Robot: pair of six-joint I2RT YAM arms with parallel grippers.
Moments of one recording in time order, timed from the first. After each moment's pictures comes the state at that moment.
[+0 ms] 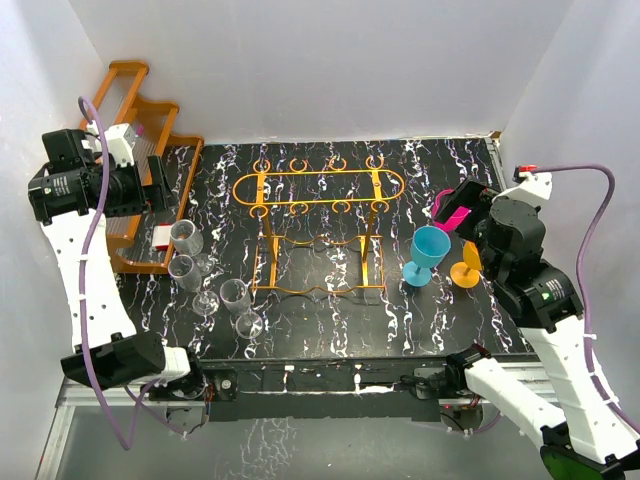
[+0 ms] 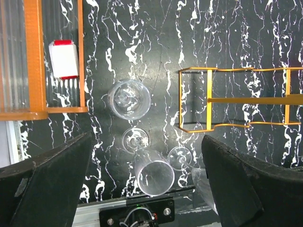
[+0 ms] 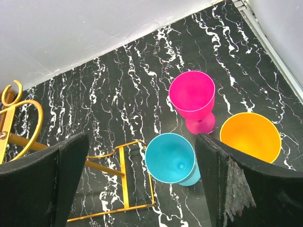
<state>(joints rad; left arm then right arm) 0.33 1.35 1.79 -1.33 0.40 0.14 0.37 0.76 1.16 -0.68 0.48 0.48</state>
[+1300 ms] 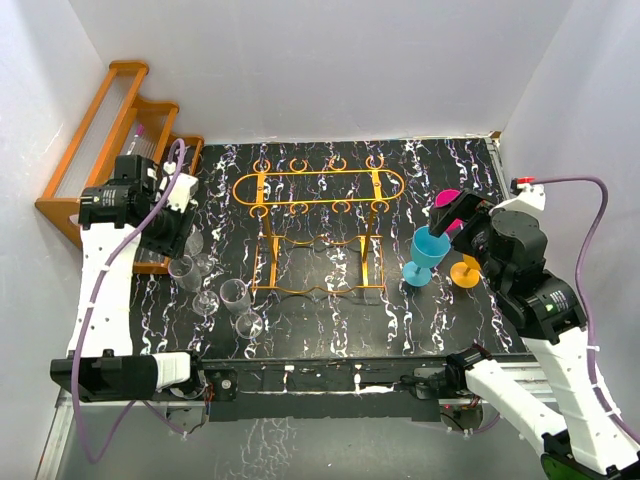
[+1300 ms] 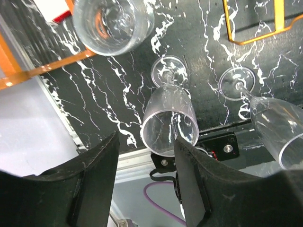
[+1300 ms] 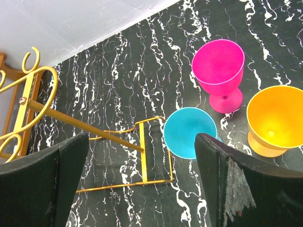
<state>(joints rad) 0.02 1.26 1.56 -1.46 0.06 0.40 0.37 0.71 1.12 -0.74 0.34 0.58</state>
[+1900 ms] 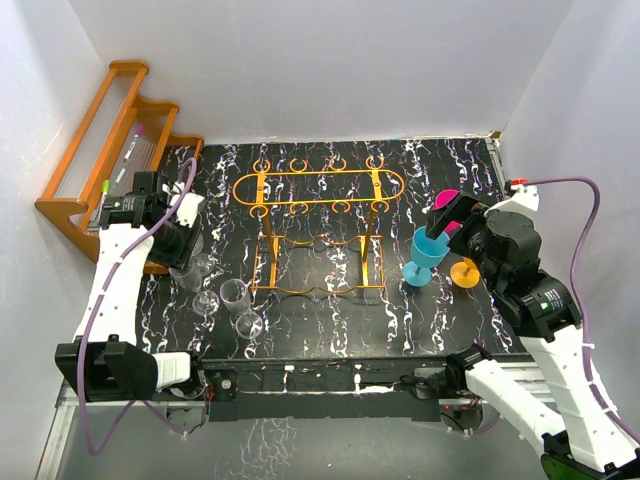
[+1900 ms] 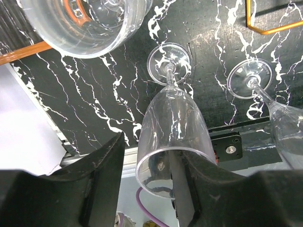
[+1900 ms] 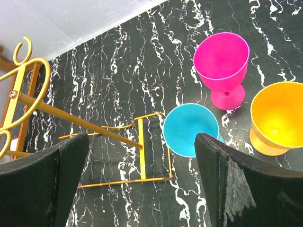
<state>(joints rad) 0.02 1.26 1.33 -1.36 0.02 0.37 0.37 0.71 1.08 -0.72 0.31 0.58</state>
